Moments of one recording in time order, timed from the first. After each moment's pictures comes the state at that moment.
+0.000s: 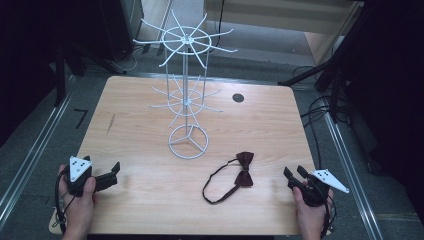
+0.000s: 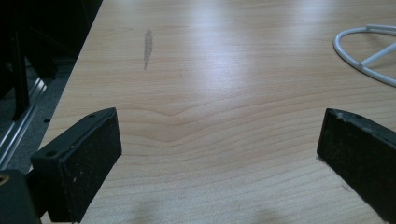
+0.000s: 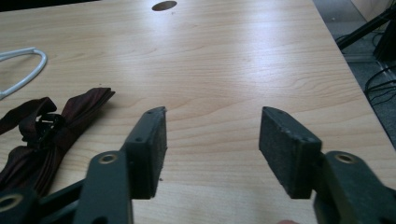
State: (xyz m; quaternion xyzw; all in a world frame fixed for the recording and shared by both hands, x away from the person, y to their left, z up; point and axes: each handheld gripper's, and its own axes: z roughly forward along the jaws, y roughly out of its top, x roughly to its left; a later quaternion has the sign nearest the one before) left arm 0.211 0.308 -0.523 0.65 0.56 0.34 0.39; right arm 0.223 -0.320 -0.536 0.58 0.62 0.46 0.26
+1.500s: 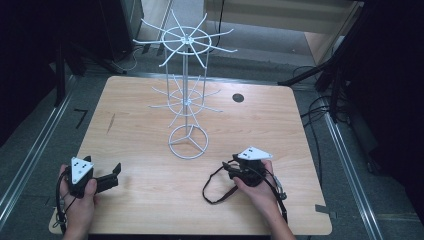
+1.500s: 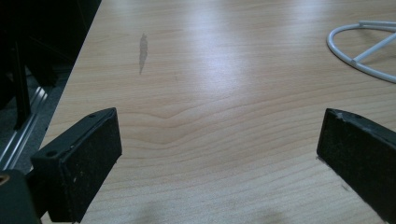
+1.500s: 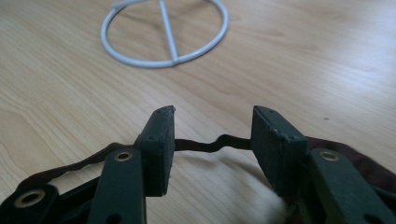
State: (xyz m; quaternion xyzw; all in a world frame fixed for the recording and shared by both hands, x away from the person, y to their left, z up) left arm 0.208 0.305 -0.523 0.66 0.55 0.35 0.39; right arm 0.276 -0.157 -0.518 0.40 0.80 0.42 0.15
